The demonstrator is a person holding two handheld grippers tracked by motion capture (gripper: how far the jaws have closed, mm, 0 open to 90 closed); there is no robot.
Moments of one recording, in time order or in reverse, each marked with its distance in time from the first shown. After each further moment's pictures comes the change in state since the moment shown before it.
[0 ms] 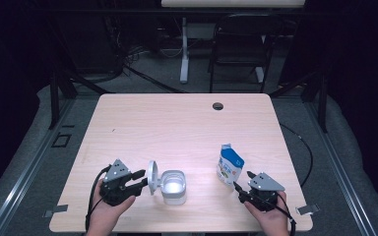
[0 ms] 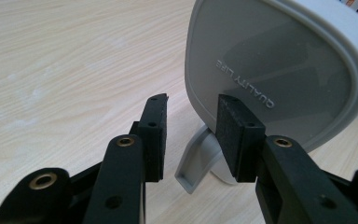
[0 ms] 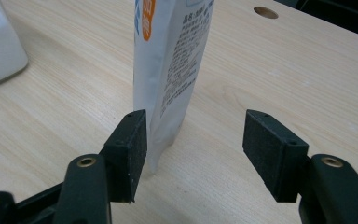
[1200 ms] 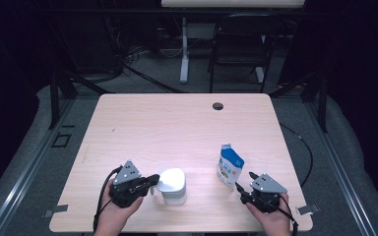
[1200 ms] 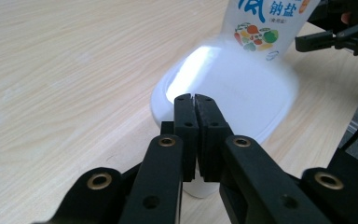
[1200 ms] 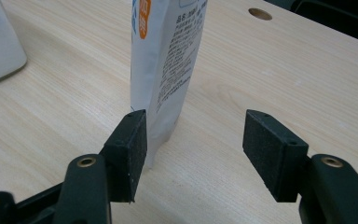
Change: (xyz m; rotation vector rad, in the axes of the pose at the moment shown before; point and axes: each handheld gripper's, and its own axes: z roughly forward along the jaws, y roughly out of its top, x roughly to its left) left arm -0.025 0.011 0.008 0.000 -0.080 0.069; right arm 0.000 -0.001 -0.007 -0.006 -0.016 -0.001
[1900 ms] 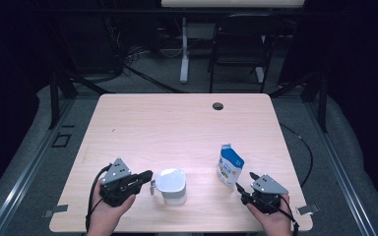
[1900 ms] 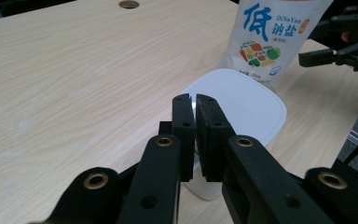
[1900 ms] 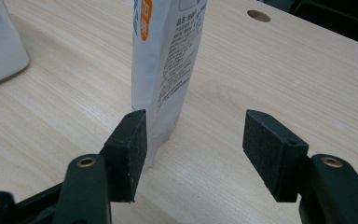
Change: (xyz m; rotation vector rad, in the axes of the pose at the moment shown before) left arm 0.013 0.003 -0.025 -0.064 0.037 -0.028; right arm 0.000 0.000 -0.003 -0.002 0.001 -0.002
